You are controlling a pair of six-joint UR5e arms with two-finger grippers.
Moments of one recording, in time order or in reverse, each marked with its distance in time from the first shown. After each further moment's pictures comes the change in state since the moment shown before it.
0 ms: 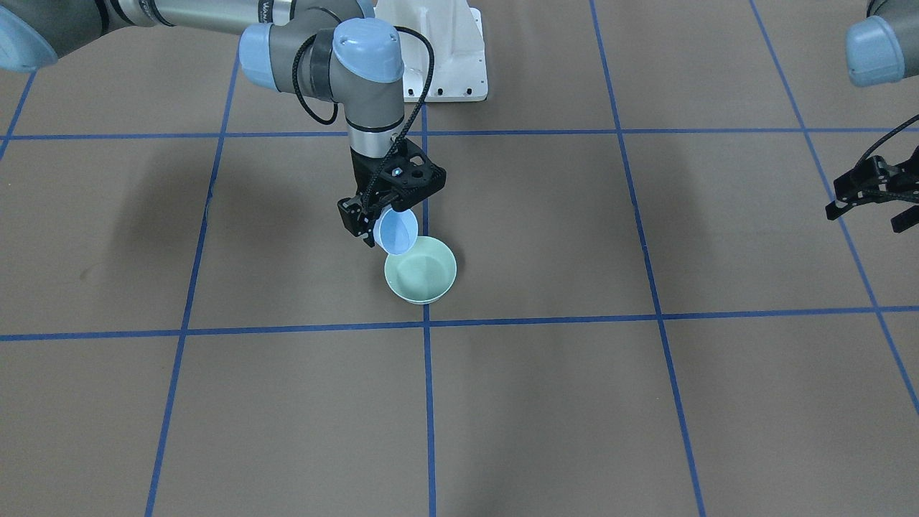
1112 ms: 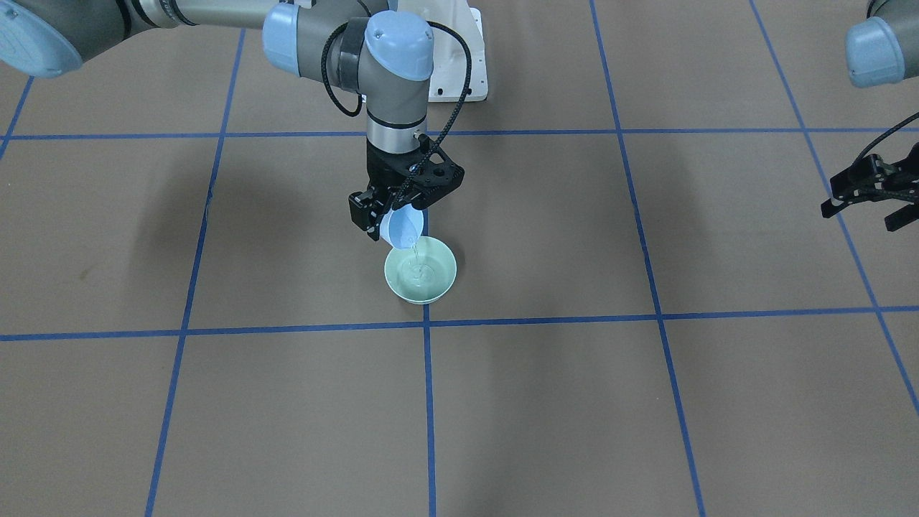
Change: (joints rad) left arm 0.000 0.000 0.002 0.000 -0.020 0.000; right arm 0.000 0.086 -0.028 -0.162 0.010 -0.065
